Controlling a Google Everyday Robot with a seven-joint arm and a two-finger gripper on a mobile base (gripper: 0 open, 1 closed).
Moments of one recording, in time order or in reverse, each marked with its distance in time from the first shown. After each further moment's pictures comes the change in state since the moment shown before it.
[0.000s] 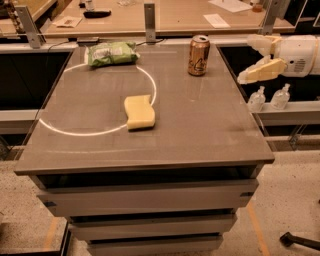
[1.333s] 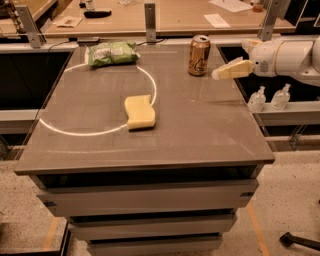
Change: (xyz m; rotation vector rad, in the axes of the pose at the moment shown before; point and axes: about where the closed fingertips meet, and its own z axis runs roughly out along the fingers) arm 0.048 -0.077 0.051 0.302 0.147 0.019
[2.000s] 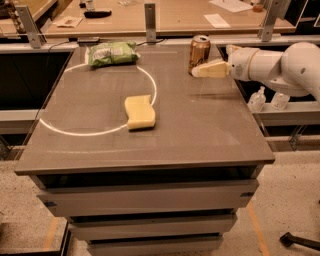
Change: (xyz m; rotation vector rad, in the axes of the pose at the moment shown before) arm 0.004 0.005 0.053 0.069 -0.065 0.119
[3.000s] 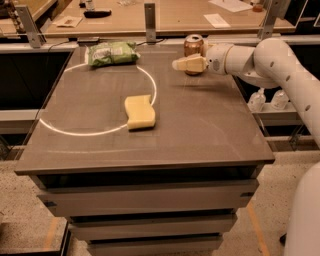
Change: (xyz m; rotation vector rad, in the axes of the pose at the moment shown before) arm -0.012 0.020 0.068 -0.082 -0.031 0.005
